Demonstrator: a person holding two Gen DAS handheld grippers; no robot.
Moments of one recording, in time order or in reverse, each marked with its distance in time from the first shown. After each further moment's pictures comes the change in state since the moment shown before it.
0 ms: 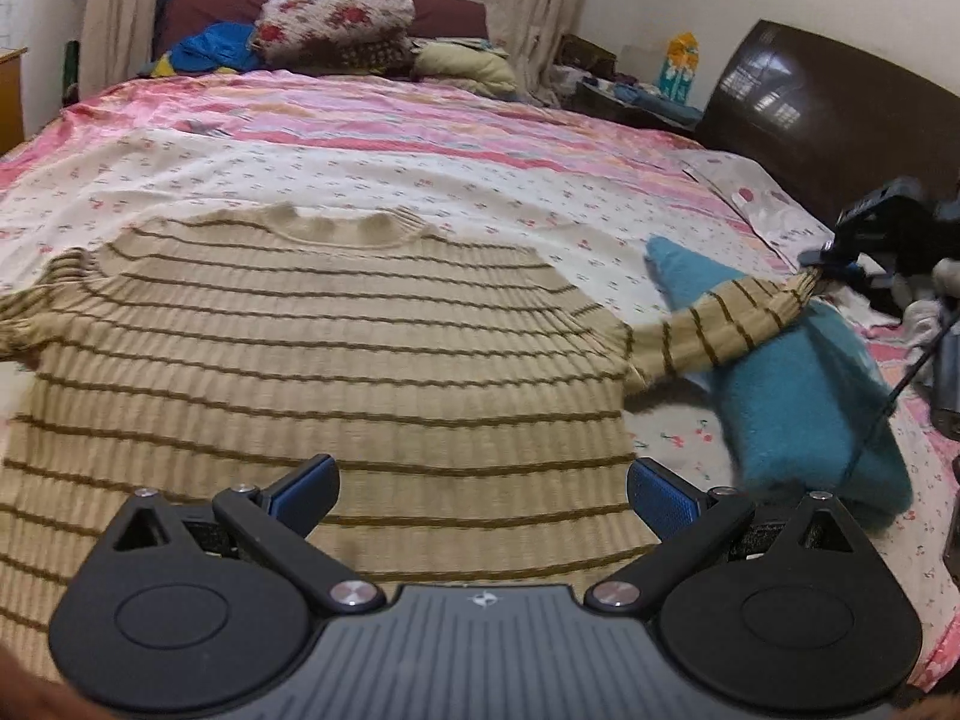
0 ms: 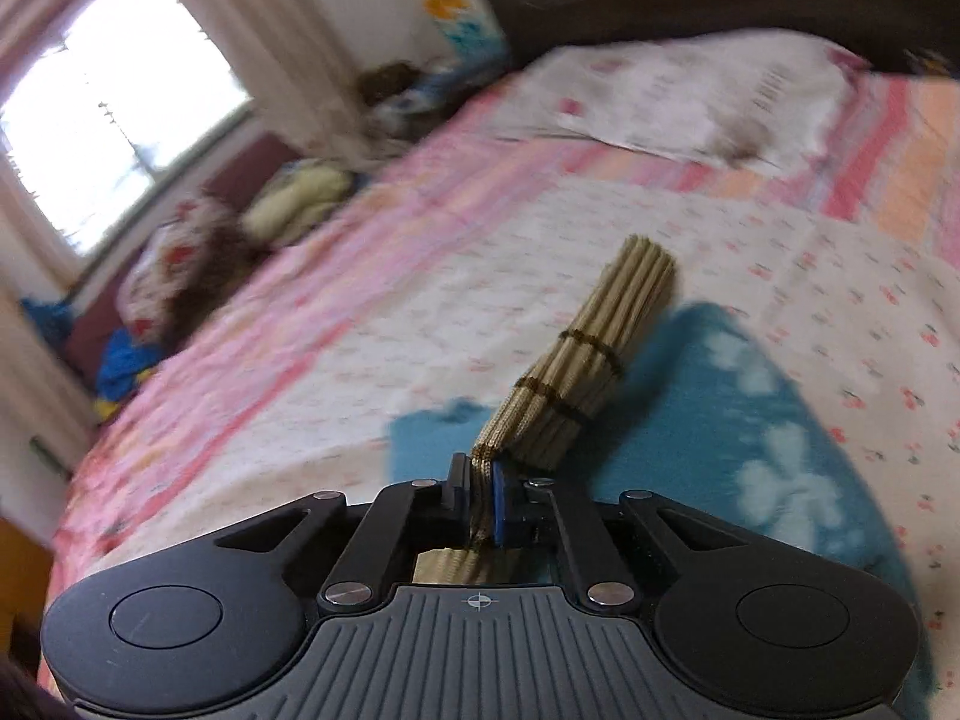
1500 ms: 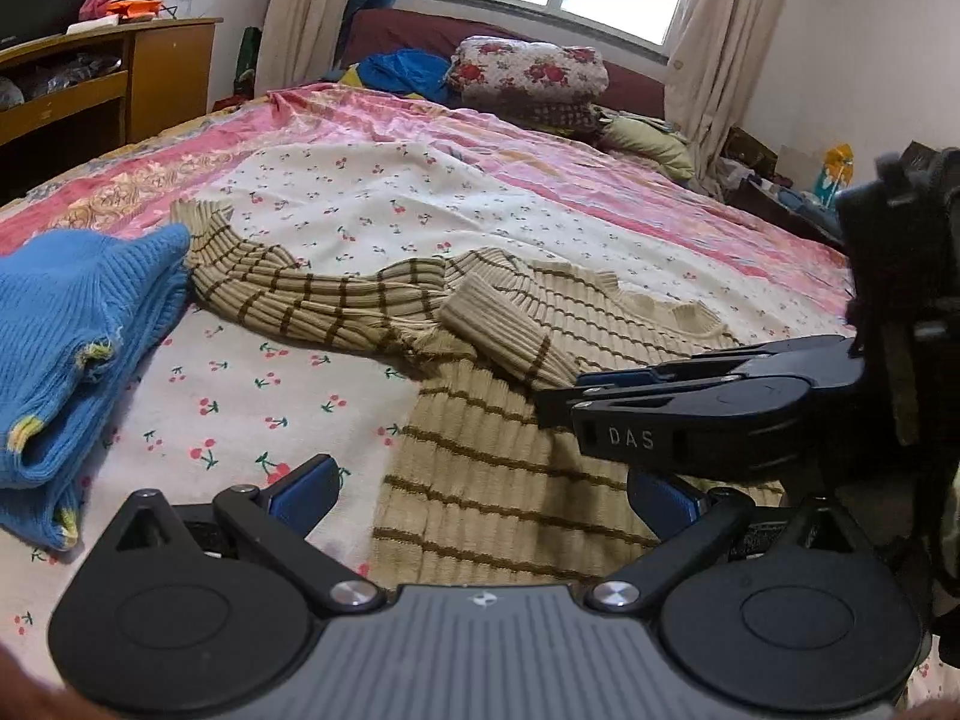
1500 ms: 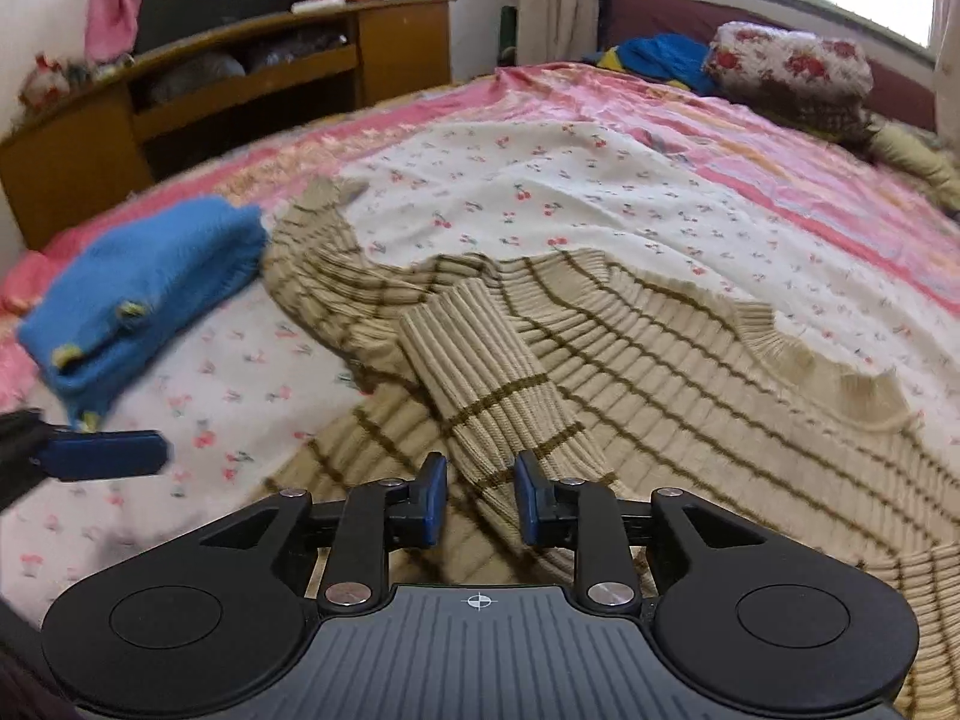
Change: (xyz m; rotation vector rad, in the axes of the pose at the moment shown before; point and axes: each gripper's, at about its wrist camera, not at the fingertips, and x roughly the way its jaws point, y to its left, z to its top) left arm -0.055 0.183 -0.013 -0.203 -0.124 0.211; right arm 0.004 0.307 -0.301 -1.111 0.334 0.531
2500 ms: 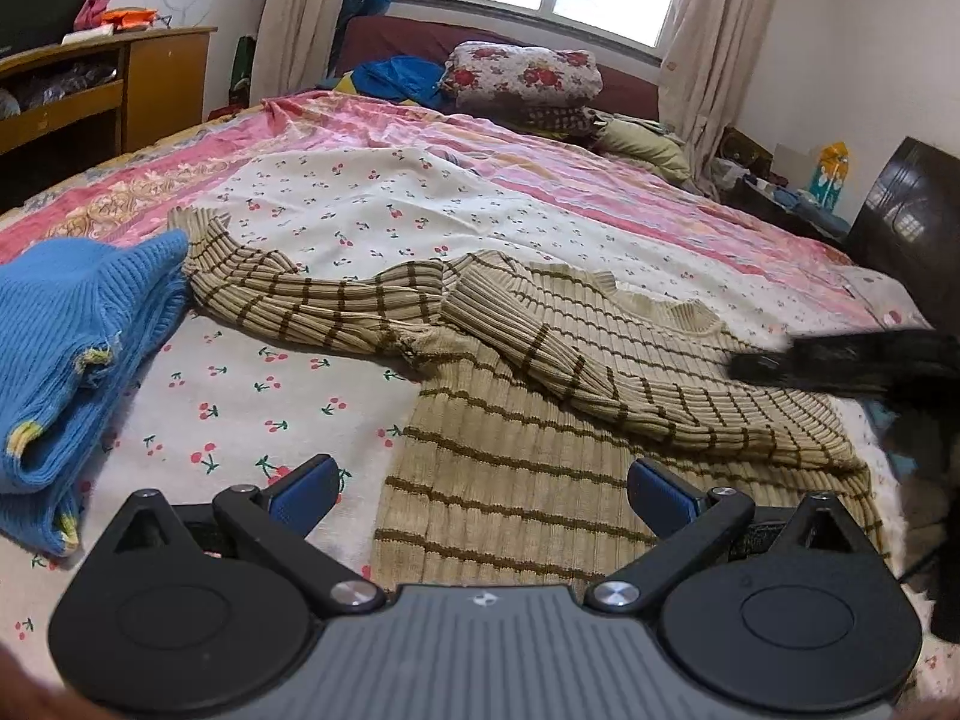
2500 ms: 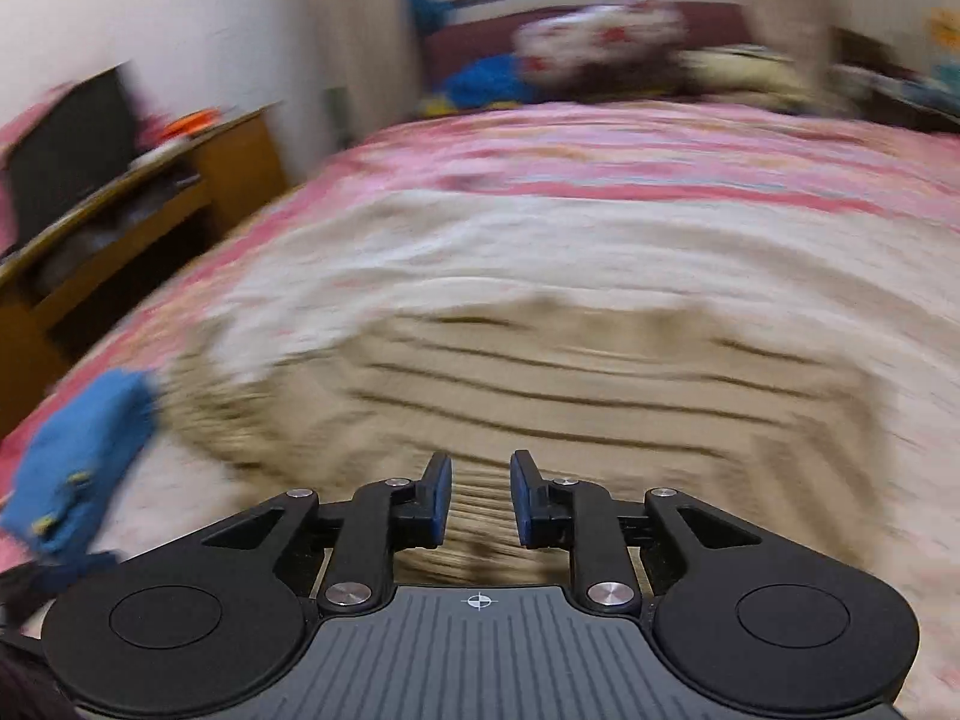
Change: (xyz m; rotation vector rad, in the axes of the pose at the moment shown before) left arm 0.001 -0.003 -0.004 0.036 -0.018 0.001; right arm -0.066 -0.093 -0.037 0.428 -0.121 -0.139
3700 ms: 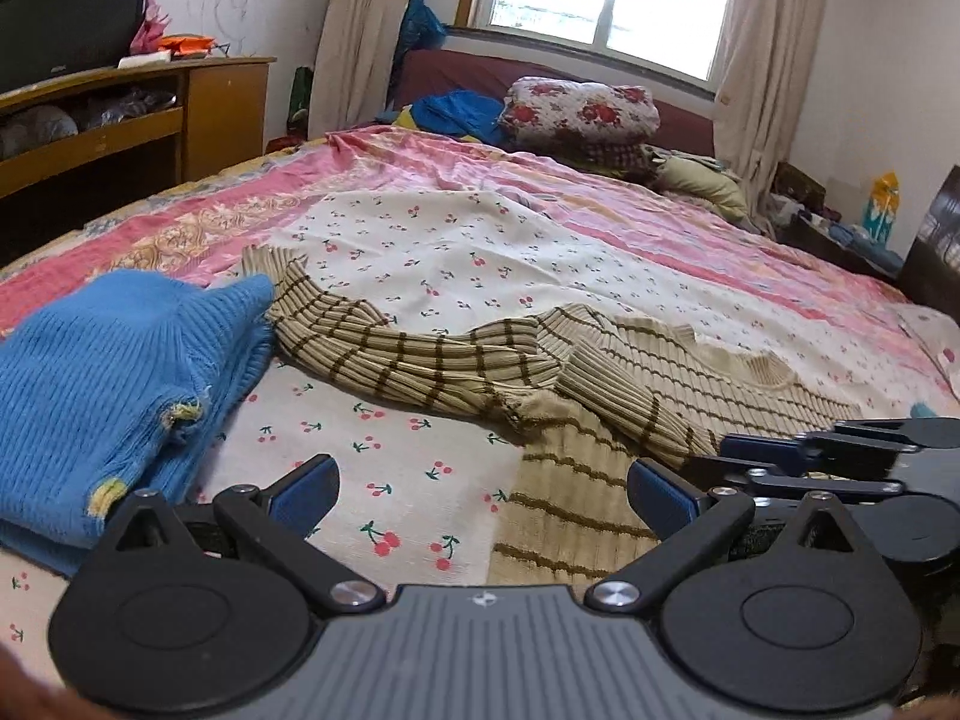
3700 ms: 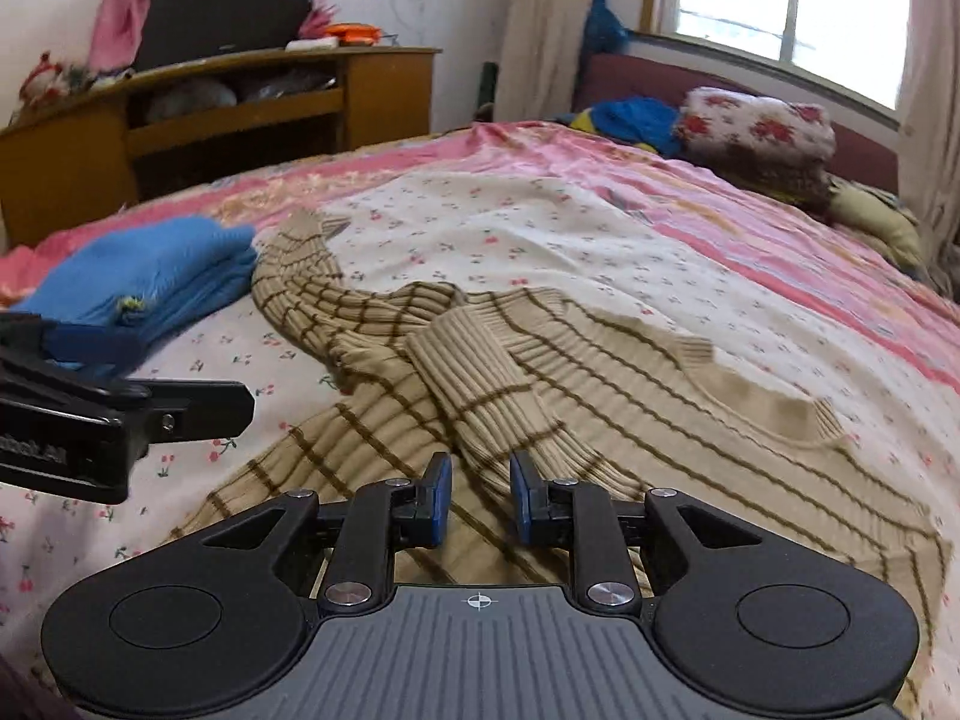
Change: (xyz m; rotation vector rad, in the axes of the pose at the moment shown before) left arm -0.003 0.033 0.017 -0.041 -0.070 0.107; right arm 0.021 0.104 -0.033 -0.475 -0.028 0.103
